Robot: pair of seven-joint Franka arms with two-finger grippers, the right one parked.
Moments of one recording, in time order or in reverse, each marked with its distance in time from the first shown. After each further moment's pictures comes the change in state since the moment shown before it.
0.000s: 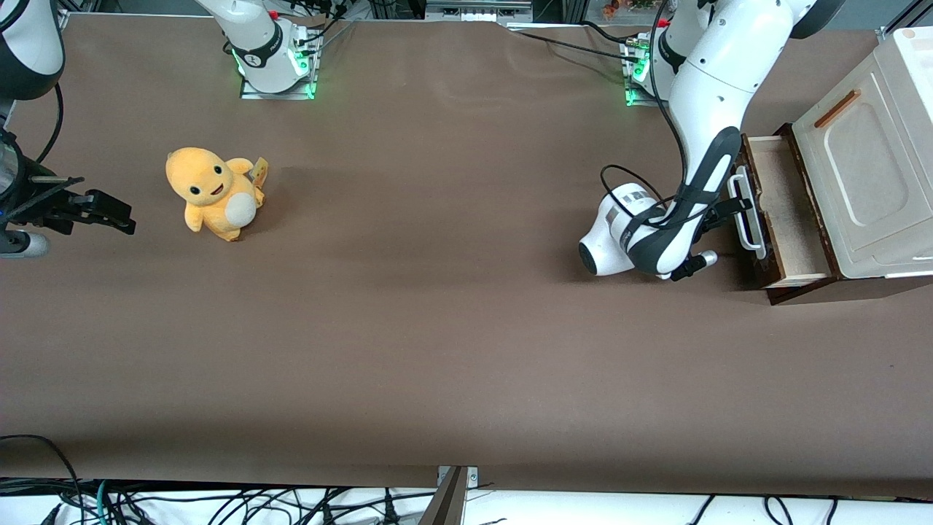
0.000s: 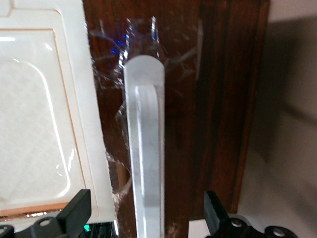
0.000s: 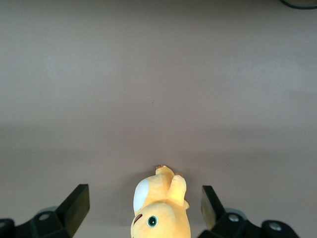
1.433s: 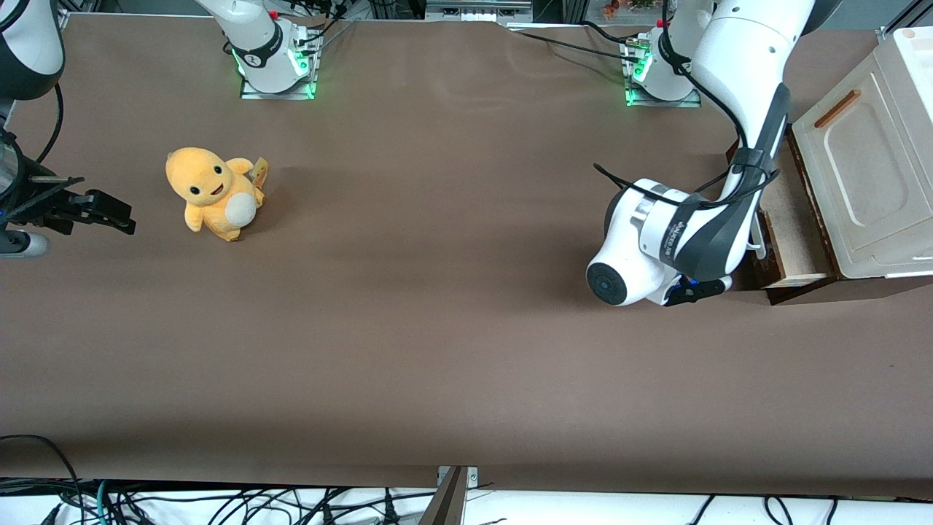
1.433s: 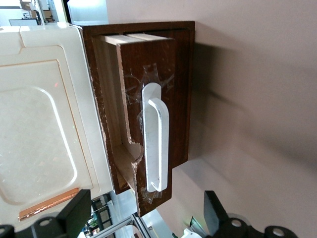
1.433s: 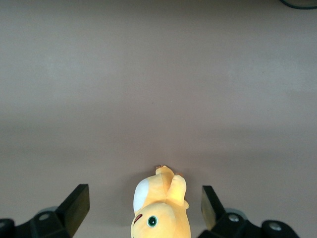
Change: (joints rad) arm -0.004 -0.013 -0.024 0.462 -0.223 -0.090 0.343
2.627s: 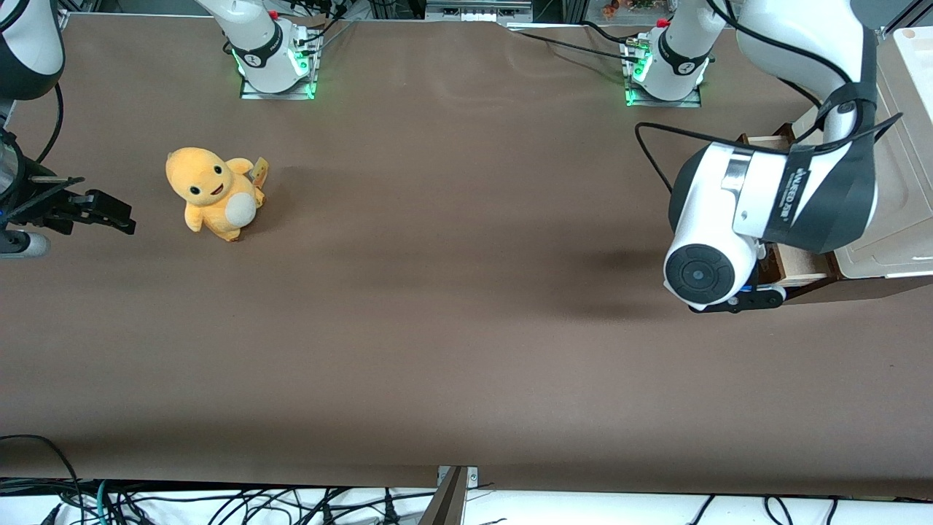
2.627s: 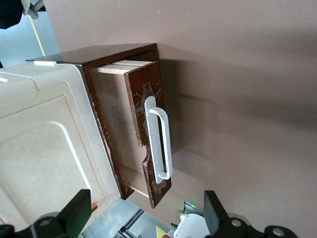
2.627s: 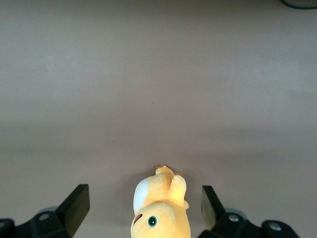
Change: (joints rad) arm 0.042 -0.039 0.008 0.294 -0.116 -0.058 0.366
